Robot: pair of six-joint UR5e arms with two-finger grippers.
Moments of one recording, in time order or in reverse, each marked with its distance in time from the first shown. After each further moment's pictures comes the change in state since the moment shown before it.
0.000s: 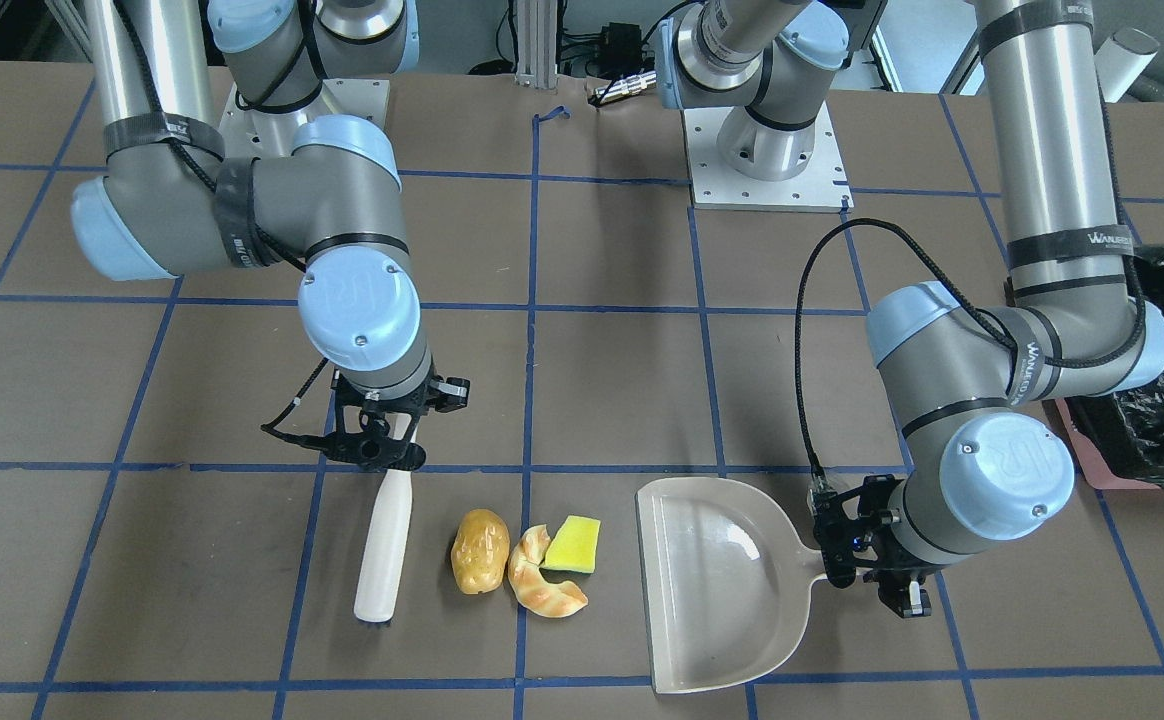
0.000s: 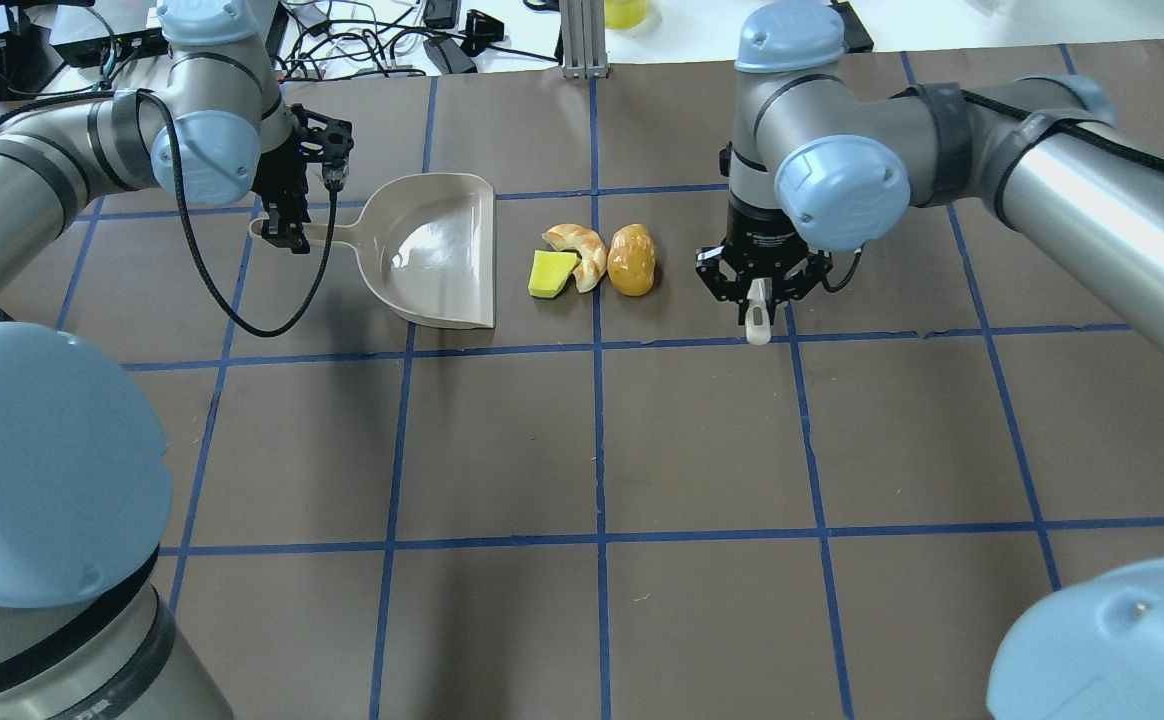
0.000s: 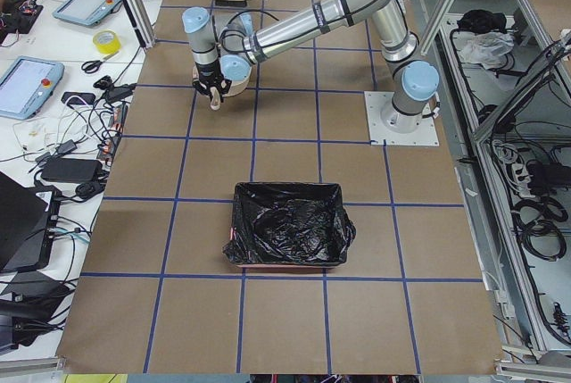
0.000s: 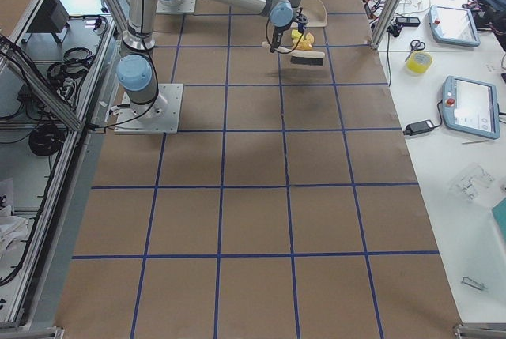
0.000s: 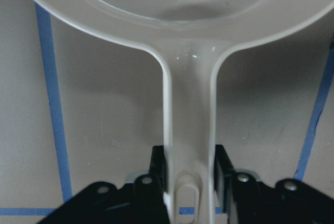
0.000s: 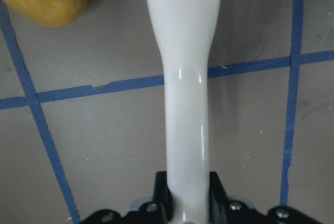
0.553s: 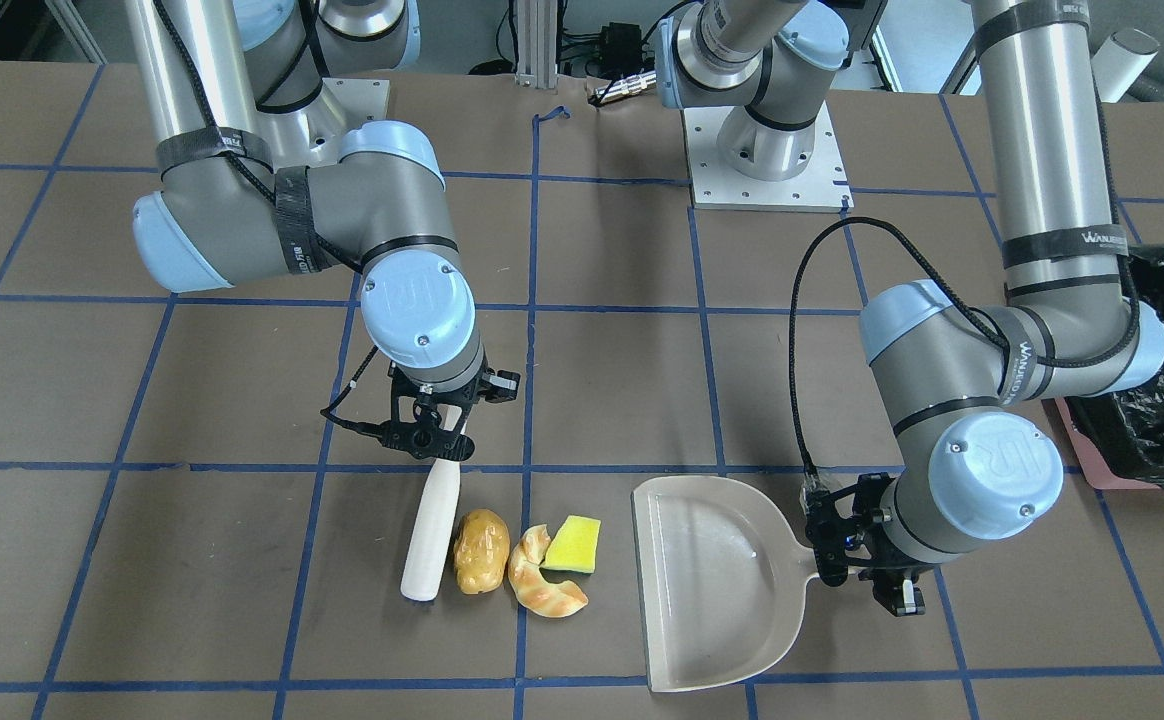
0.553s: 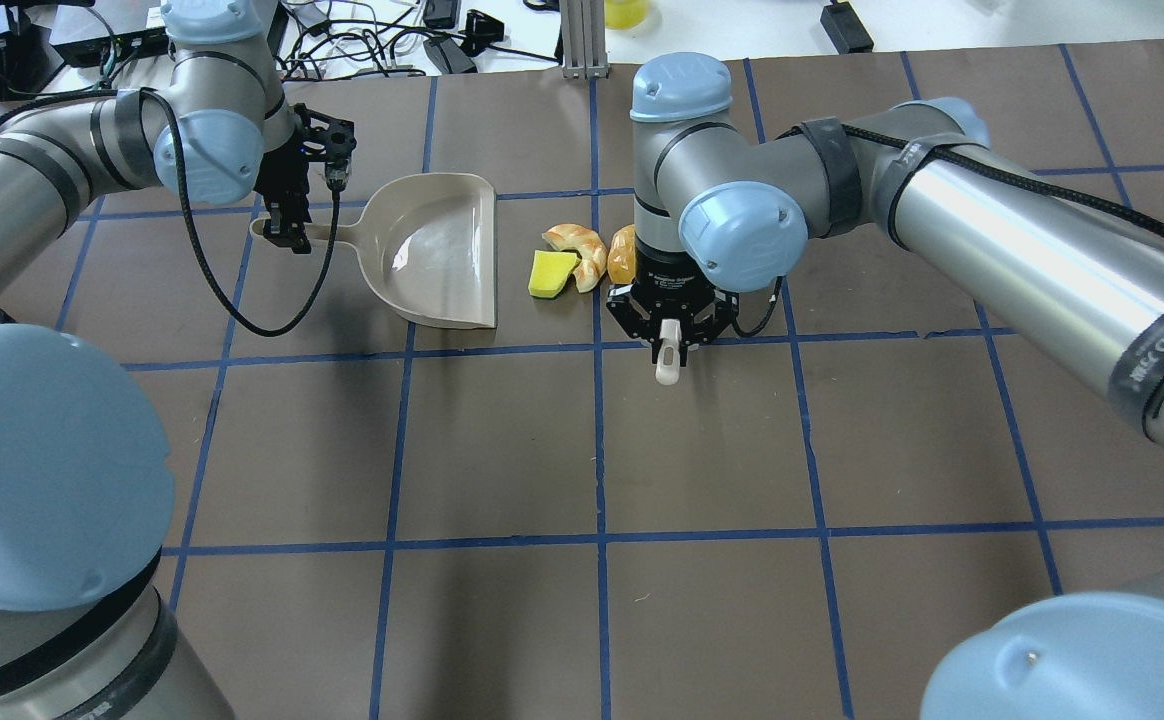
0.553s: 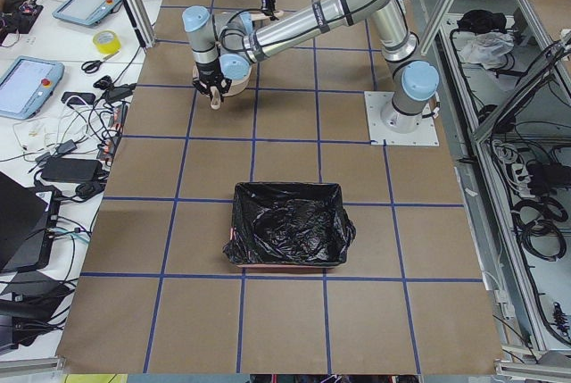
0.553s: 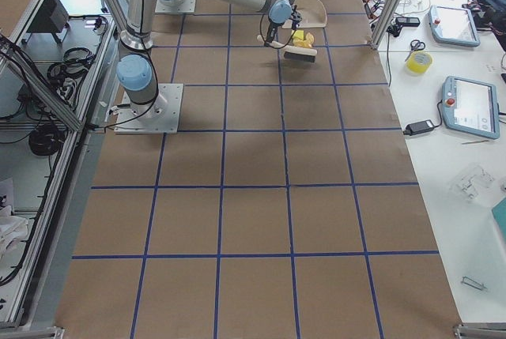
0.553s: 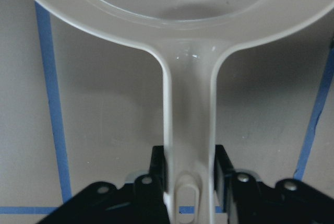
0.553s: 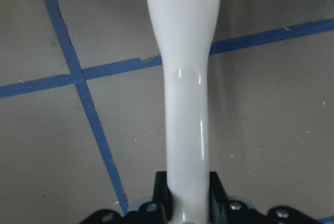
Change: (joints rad) left arm -0.013 0.001 0.003 -0.009 0.009 -0.010; right arm 0.046 0.024 -0.003 -0.006 0.081 0.098
